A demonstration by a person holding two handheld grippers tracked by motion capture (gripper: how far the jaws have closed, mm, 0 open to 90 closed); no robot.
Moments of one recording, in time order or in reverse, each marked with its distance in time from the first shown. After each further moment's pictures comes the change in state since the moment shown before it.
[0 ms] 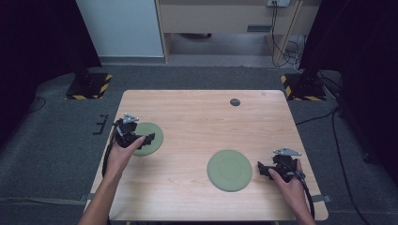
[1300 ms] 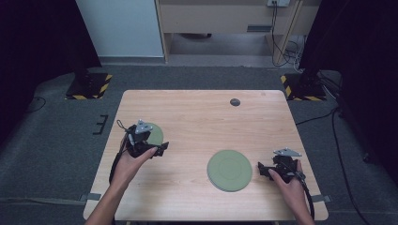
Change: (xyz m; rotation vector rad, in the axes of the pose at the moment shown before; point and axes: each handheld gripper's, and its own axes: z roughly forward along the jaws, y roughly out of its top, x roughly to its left) left arm -0.061 -0.001 -0.019 -0.035 -0.102 0.137; right arm 0.001 -0.001 -0.001 0.000 -0.006 0.009
